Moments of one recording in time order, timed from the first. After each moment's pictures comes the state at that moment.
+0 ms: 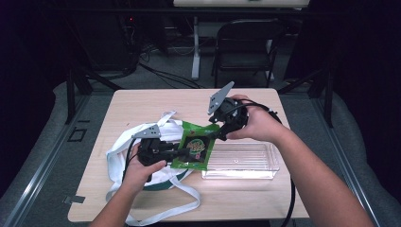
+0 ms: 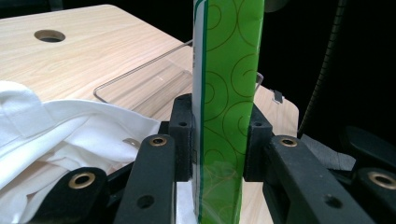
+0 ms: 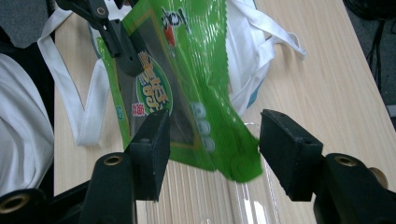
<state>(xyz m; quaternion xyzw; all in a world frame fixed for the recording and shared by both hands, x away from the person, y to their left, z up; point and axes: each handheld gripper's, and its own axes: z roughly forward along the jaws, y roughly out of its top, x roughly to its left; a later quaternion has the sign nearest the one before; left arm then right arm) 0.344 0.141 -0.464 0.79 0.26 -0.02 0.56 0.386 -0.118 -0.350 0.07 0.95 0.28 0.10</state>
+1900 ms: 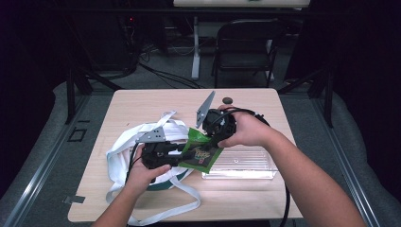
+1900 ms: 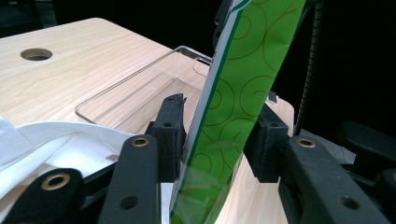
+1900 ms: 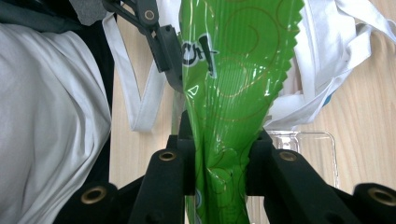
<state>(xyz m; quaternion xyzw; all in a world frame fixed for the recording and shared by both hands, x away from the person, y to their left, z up) 0.336 0.129 -0.460 0.79 0.23 0.00 0.57 0.376 -0.090 -0.364 0.03 0.97 0.23 0.00</state>
